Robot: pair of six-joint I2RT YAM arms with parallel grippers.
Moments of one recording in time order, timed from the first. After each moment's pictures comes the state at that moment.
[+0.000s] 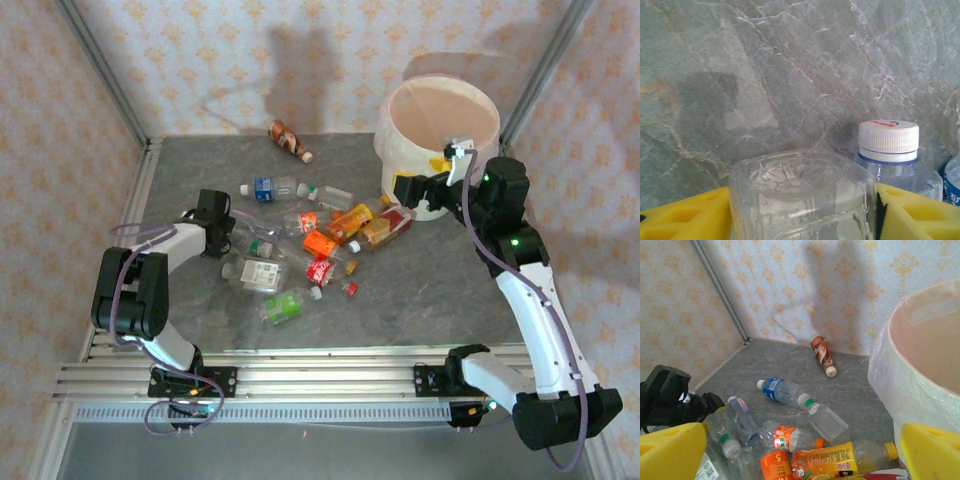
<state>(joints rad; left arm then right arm) -0.06 1.63 0.88 -0.30 -0.20 -1.34 0.17 1.01 1.15 -0.38 -0.47 0.13</state>
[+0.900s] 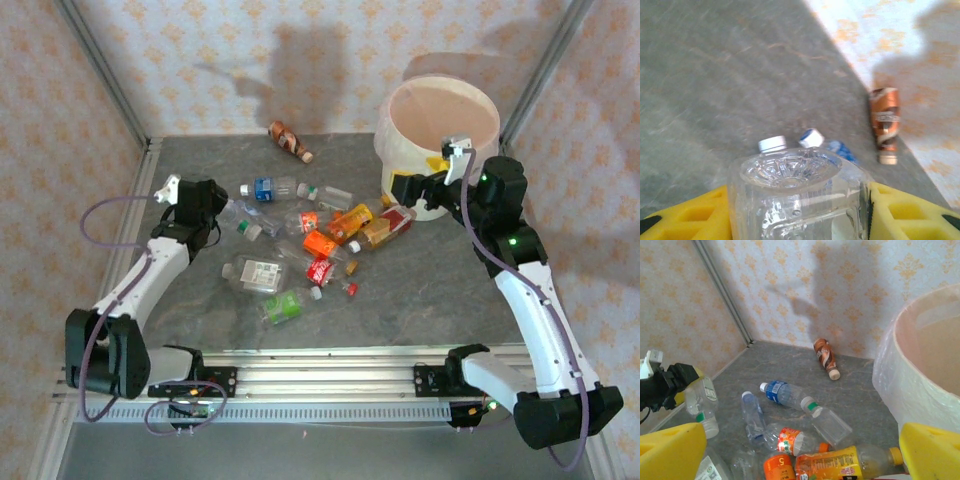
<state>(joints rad) -0.11 1.27 0.92 -0.26 -0.29 -0.98 0.19 1.01 1.15 -0.35 -0.46 0.15</state>
